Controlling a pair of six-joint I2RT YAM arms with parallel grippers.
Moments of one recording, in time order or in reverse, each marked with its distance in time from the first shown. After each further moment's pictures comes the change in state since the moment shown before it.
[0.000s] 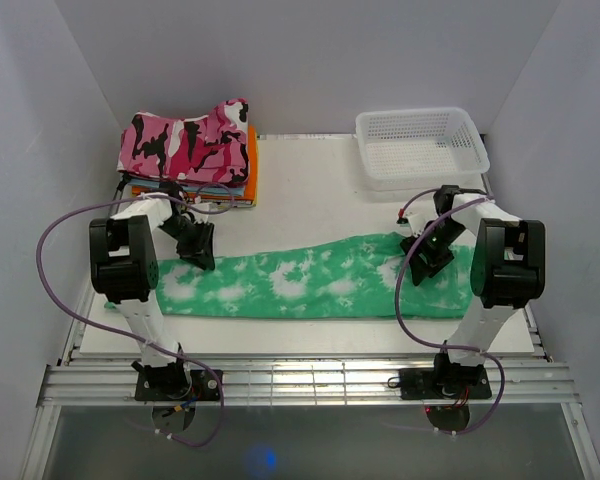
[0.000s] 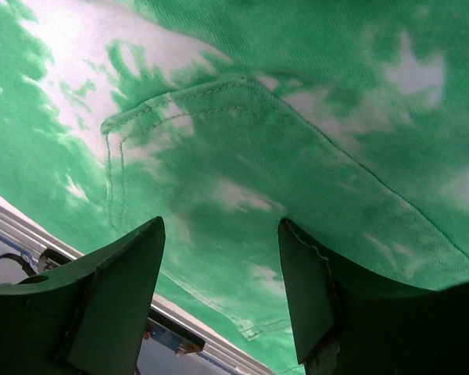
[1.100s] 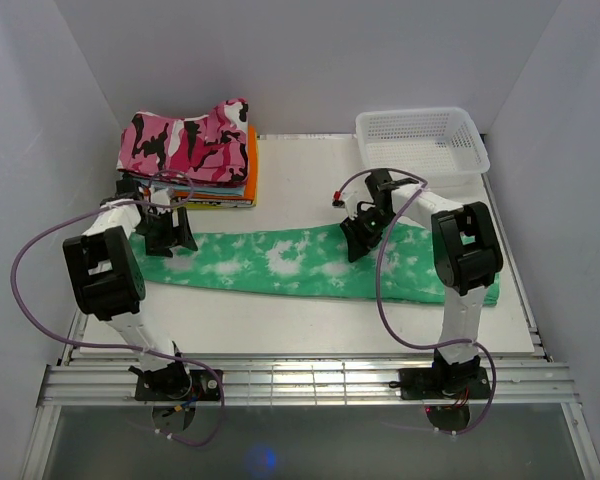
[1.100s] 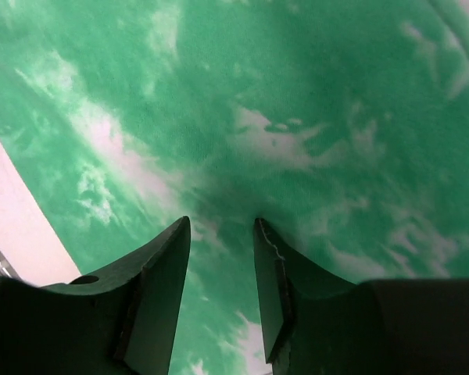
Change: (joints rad) left arm 0.200 -0.114 0.001 0.156 0.022 -0.140; right arm 0.365 0.178 0.235 0.226 -0.282 0.119
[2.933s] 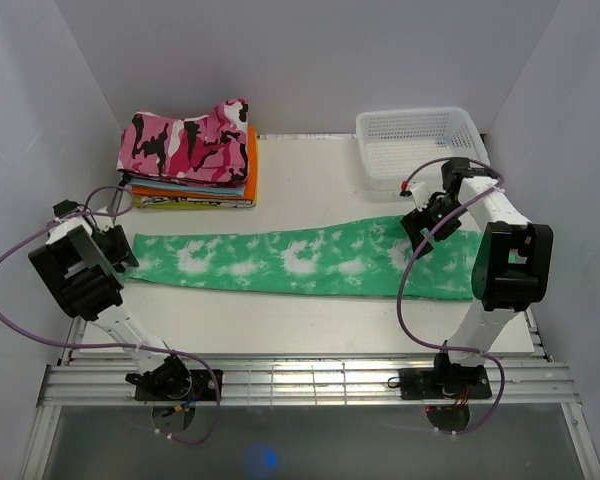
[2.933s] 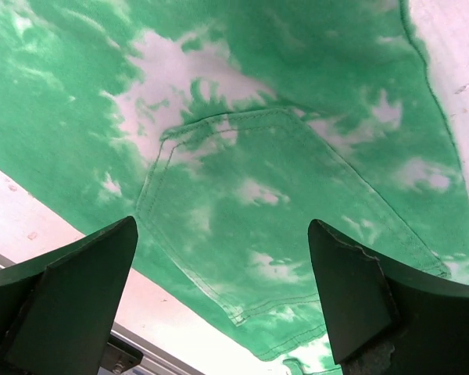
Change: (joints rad) left arm 0.354 0.118 0.038 0.019 -0.153 0.067; right arm -0.366 -0.188 -0.029 -0.234 0.277 -0.209
